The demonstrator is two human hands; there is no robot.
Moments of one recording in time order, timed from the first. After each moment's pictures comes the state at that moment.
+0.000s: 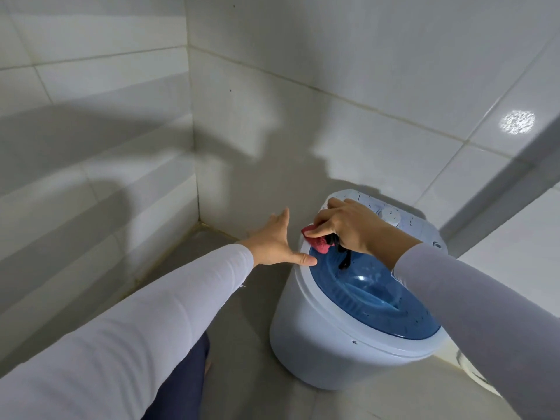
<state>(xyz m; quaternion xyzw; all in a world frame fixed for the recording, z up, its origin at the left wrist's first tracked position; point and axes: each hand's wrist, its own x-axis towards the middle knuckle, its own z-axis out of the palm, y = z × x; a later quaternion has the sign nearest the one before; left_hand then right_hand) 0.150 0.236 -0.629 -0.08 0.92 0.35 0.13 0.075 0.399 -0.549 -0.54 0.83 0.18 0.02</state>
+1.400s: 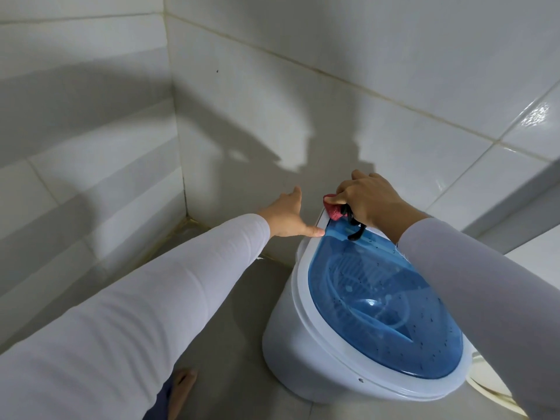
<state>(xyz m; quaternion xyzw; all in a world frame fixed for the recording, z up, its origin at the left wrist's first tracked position) 0.069 0.234 -0.609 -0.07 0.92 0.35 0.13 -0.007 0.387 -0.550 -0.42 0.87 0.28 -0.03</state>
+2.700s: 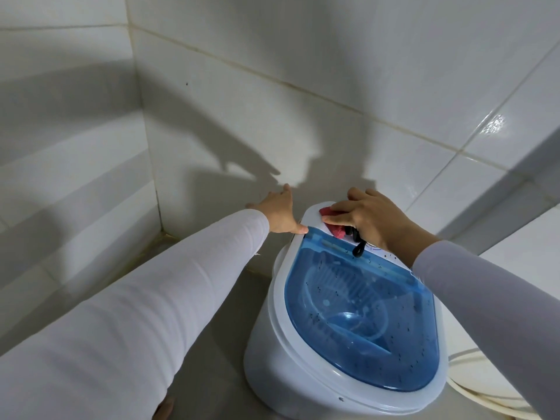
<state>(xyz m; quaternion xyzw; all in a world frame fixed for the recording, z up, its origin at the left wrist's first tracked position) 0.029 0.247 -0.594 -0.08 0.95 0.28 0.13 -0.020 0.445 -0.550 -0.52 0.81 0.23 -0.11</state>
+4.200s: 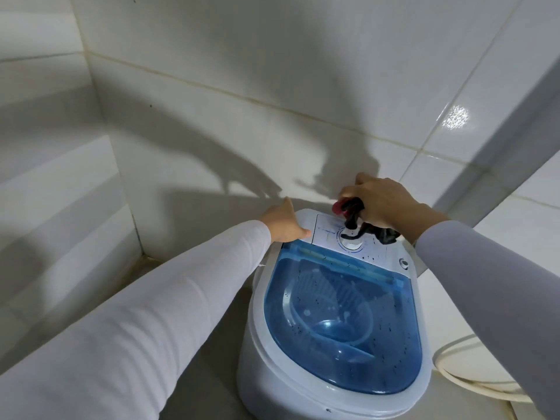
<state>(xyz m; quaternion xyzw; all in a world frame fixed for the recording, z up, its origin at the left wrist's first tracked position) 0.018 0.290 -0.576 -0.05 0.93 0.33 0.13 -0.020 0.467 -0.499 -0.25 0.96 0.11 0.00</state>
